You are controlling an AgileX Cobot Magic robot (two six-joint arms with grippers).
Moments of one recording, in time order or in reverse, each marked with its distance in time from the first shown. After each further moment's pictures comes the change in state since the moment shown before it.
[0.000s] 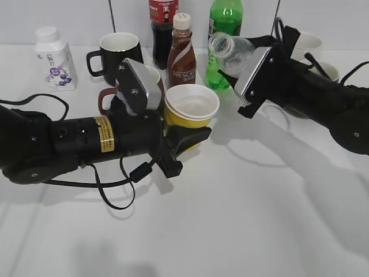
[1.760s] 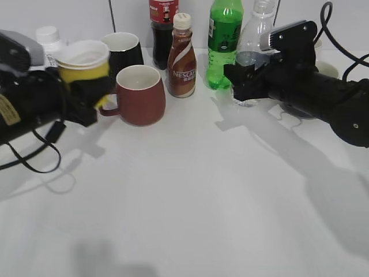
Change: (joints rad) left arm 0.351 -0.182 0.200 -0.186 -0.104 0.000; right arm 0.000 -0.015 -0.025 0.069 0.201 0.850
